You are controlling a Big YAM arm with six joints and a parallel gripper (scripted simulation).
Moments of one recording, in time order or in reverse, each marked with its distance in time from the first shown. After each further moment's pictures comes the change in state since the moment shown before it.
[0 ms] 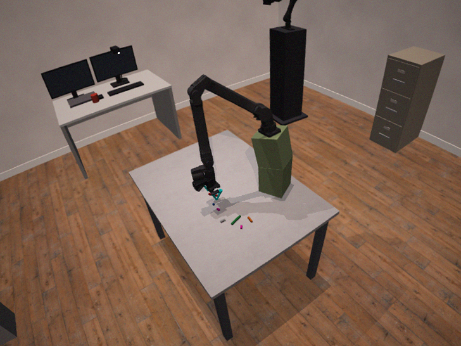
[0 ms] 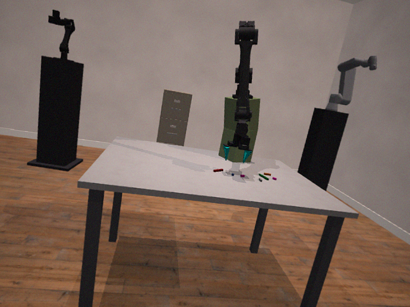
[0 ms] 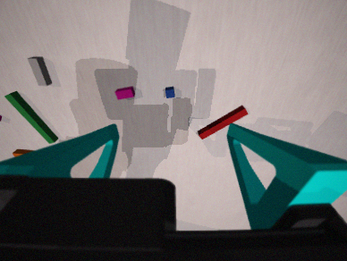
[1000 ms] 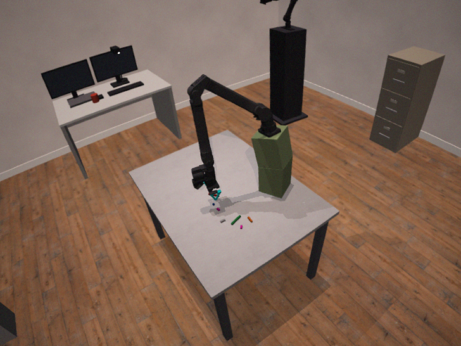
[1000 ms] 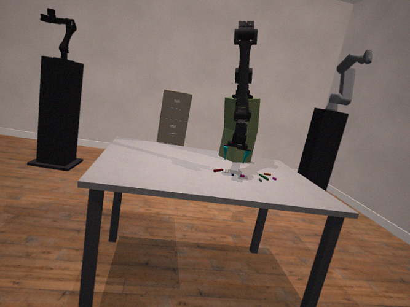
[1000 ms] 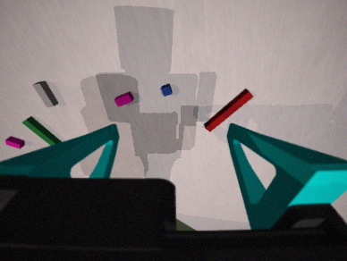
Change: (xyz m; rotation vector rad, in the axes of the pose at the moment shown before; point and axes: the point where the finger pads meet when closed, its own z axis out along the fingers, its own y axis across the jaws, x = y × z) arm 0.004 -0.002 0.001 -0.002 0.002 0.206
